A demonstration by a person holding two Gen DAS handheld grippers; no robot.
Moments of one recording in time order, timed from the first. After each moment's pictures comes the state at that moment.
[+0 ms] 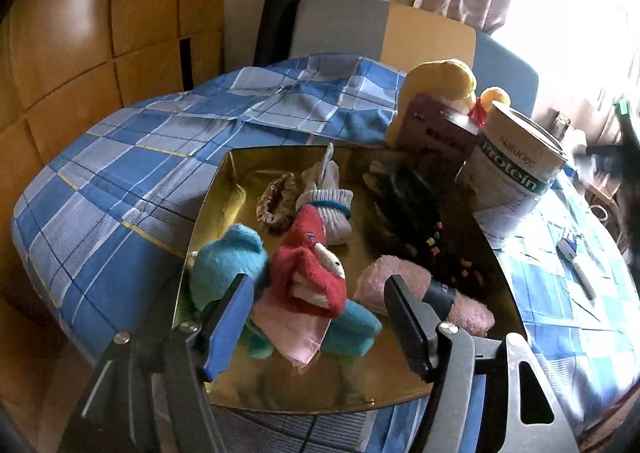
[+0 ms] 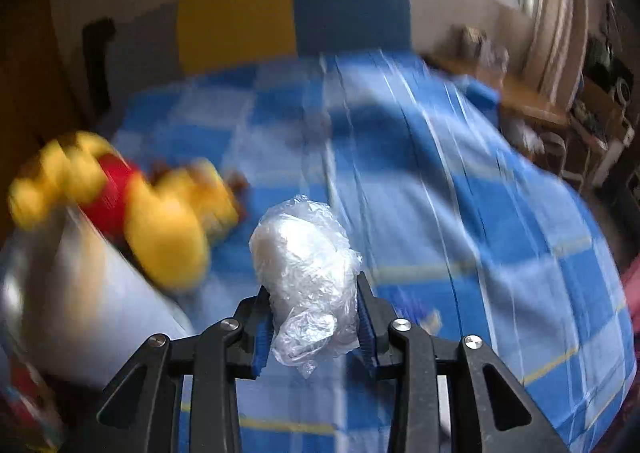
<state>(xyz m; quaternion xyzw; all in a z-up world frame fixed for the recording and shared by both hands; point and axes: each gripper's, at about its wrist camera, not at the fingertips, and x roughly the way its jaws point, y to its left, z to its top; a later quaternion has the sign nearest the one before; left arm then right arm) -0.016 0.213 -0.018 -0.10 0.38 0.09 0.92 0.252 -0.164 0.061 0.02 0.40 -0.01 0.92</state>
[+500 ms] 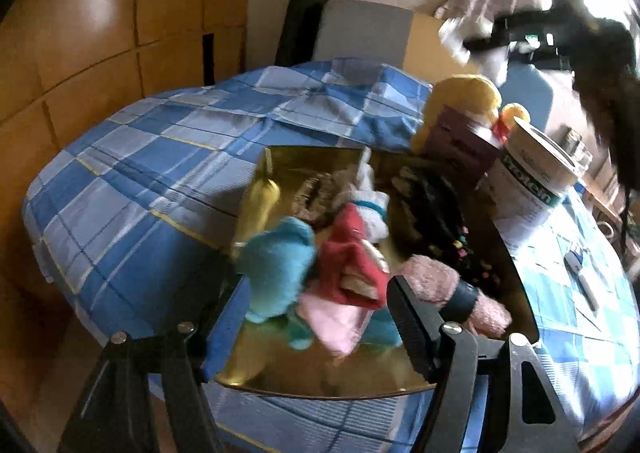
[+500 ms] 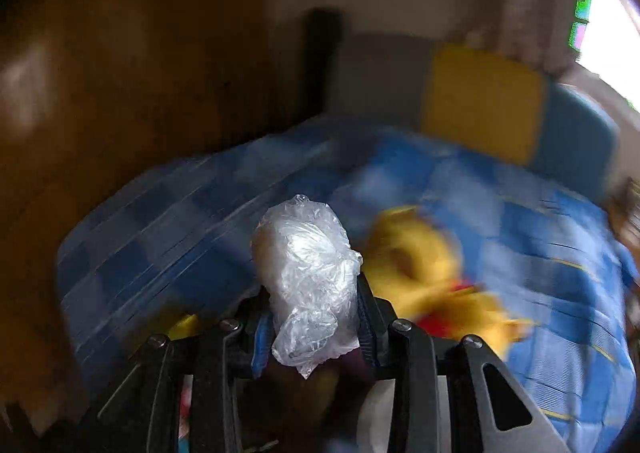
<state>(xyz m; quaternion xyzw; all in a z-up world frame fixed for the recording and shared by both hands) -0.038 0.244 -0.015 -0.12 0.37 0.12 0.91 0.211 0.114 0.106 -0.14 0.37 0.32 0.86</state>
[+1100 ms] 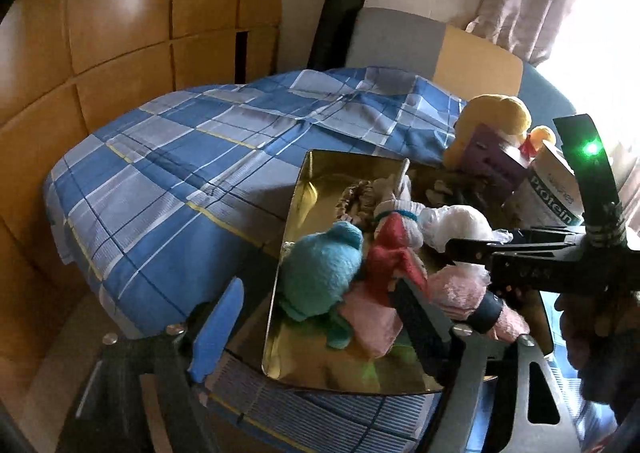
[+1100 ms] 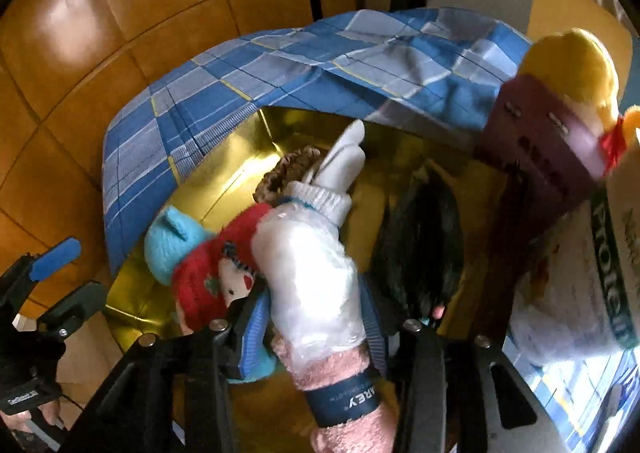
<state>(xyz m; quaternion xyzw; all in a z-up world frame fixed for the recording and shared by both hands) -0.051 0.263 -0.013 -0.14 0.36 0.16 0.91 0.114 0.126 -0.032 -0.16 0.47 0.37 0.79</state>
